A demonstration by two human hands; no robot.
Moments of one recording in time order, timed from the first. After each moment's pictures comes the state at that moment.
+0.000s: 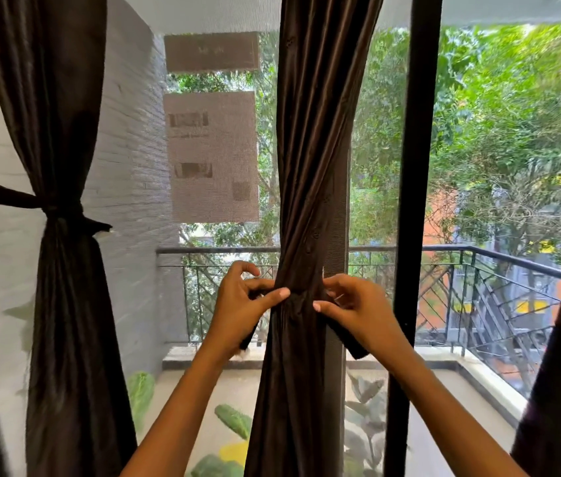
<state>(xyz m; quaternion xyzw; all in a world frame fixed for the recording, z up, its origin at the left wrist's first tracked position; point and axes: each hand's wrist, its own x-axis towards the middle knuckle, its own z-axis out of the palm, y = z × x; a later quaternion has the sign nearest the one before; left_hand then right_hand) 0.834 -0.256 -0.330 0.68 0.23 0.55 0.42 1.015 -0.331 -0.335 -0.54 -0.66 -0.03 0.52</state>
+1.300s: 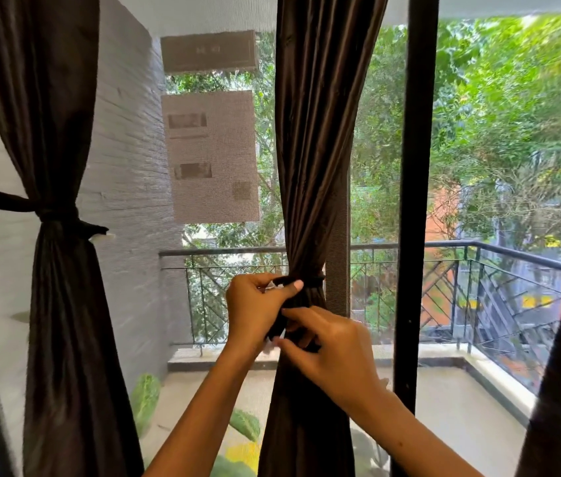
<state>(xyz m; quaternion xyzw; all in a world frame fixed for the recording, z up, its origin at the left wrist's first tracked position) 0.857 -0.276 -0.322 0.64 0.34 0.58 0.38 0.961 -0.345 -0.369 -0.48 -0.68 -0.25 0.50</state>
